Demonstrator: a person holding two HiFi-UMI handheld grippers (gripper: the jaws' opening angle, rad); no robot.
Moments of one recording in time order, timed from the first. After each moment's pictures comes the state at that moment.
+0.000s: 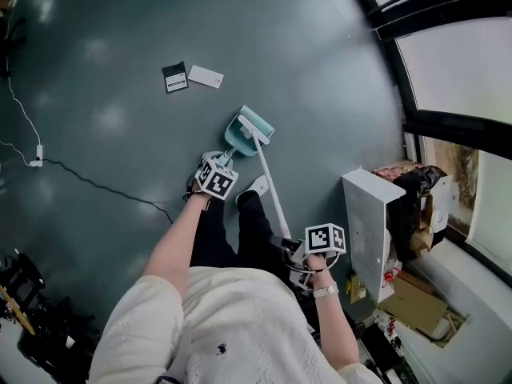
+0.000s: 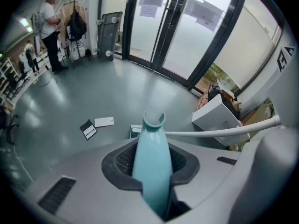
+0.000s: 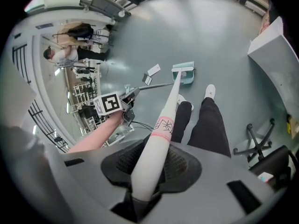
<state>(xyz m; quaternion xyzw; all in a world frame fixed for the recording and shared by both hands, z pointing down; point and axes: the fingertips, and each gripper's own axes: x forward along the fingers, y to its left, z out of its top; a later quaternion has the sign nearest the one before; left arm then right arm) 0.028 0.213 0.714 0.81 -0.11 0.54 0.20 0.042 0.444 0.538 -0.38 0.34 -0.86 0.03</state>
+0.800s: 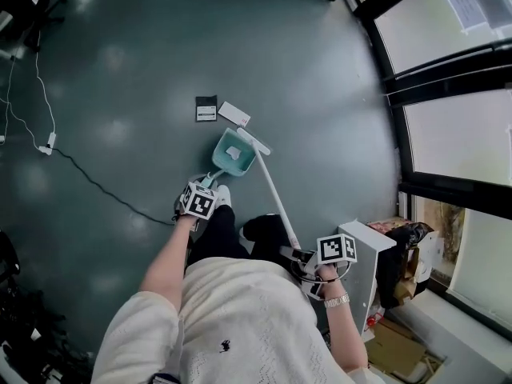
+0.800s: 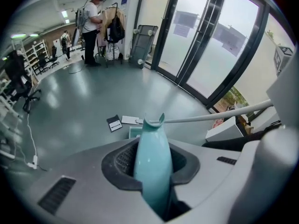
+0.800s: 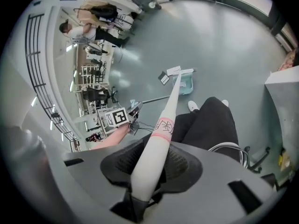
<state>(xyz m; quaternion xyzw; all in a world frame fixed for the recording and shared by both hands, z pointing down) -0.130 0.106 0.658 0.80 -0.24 0.48 0.27 0.005 0.330 0.470 -0.37 0.43 -0.82 -0.04</state>
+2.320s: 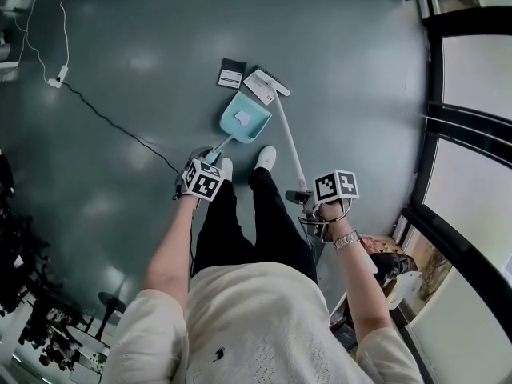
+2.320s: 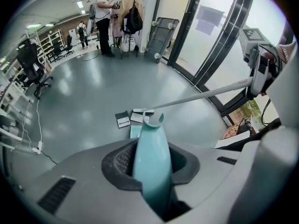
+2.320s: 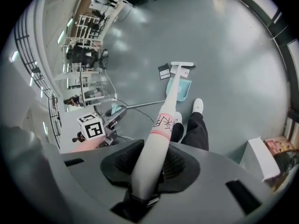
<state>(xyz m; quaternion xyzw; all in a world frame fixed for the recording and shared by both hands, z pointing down) -0.101 0.017 0.705 0.74 -0.32 0.50 0.31 0.105 0.114 0.605 -0.27 0.48 -0.78 -0.30</state>
